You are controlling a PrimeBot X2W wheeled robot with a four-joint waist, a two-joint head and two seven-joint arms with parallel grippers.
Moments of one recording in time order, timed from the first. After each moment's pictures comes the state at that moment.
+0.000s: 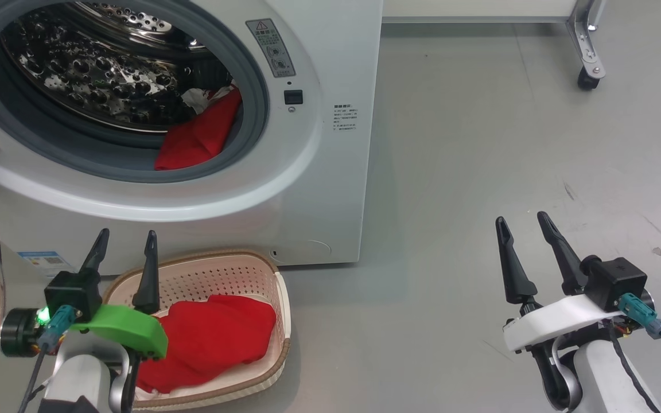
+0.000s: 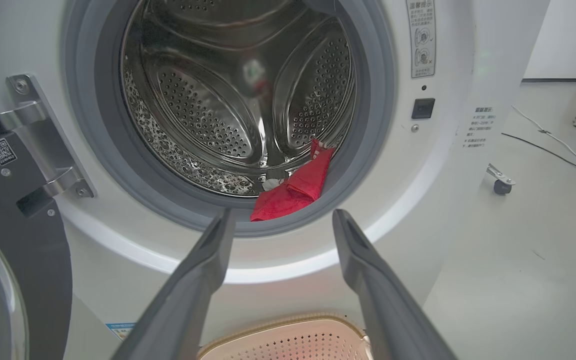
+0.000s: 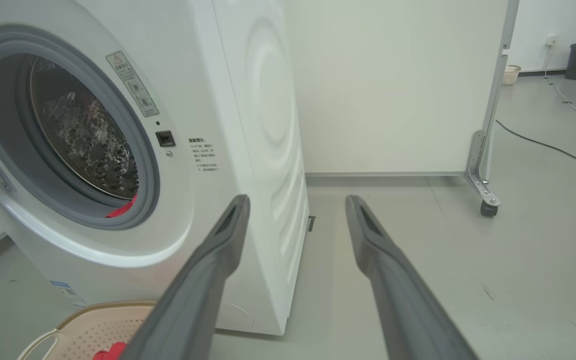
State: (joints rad) left arm -0.27 0.07 -0.06 0.46 -0.20 -0.06 -0.25; right arm -0.13 -0.06 0.13 0.26 0.30 0.12 -0.25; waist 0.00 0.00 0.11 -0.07
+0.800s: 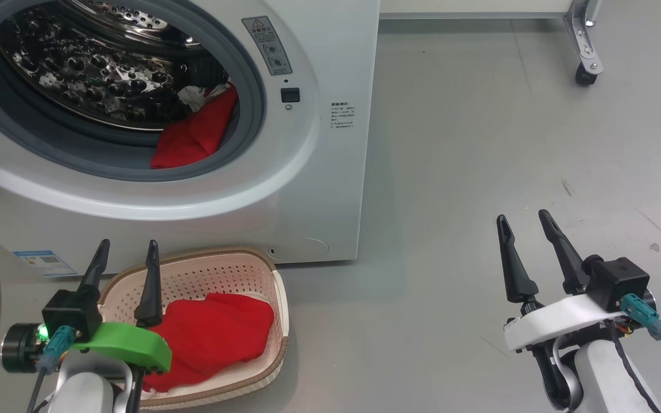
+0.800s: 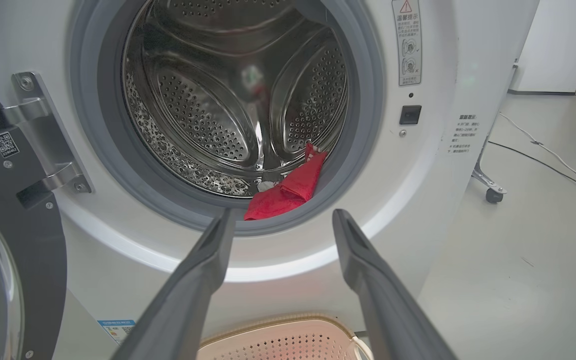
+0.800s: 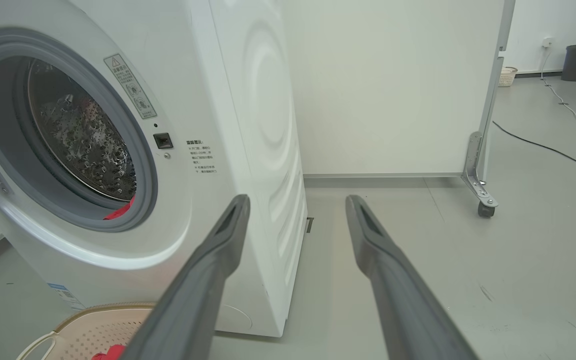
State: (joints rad) left arm -0.18 0.06 -0.05 0.34 -0.21 -0.05 -0.25; right arm -0.13 -0.06 0.13 0.24 0.30 0.12 -0.25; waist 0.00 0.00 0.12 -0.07
